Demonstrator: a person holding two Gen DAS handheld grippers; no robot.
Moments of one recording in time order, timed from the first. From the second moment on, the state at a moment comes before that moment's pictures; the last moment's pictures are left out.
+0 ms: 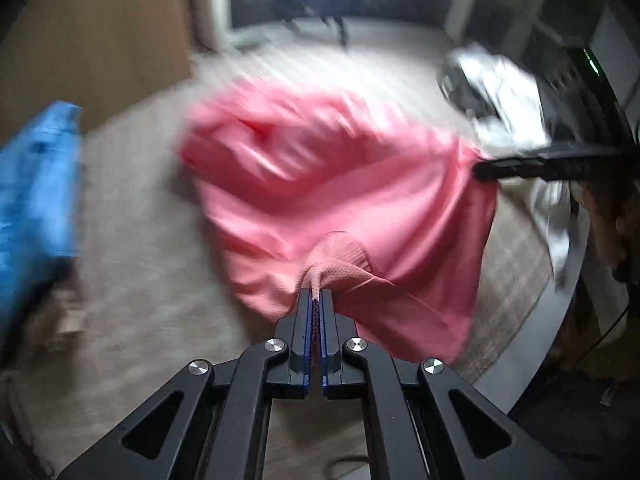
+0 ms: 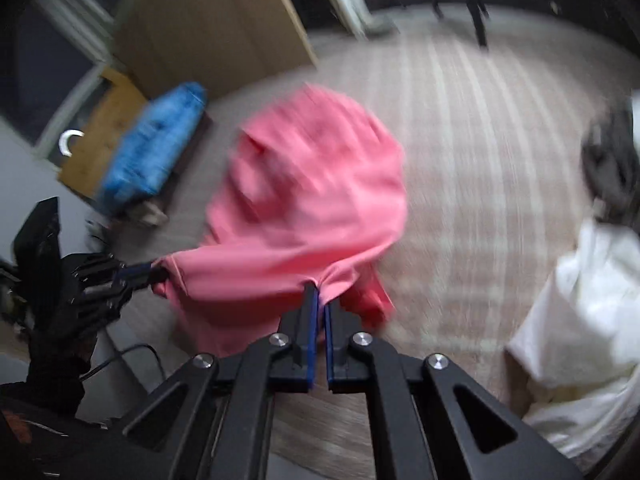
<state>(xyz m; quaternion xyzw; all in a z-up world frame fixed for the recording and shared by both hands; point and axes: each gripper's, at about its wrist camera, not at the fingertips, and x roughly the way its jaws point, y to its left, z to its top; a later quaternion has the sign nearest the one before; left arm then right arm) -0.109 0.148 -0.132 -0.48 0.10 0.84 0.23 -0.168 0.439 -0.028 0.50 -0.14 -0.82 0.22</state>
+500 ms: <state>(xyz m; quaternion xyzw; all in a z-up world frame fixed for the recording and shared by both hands) -0.107 0.076 -0.143 -0.49 0.08 0.86 0.12 -0.193 0.402 -0.043 0.55 -0.03 -0.81 0.19</state>
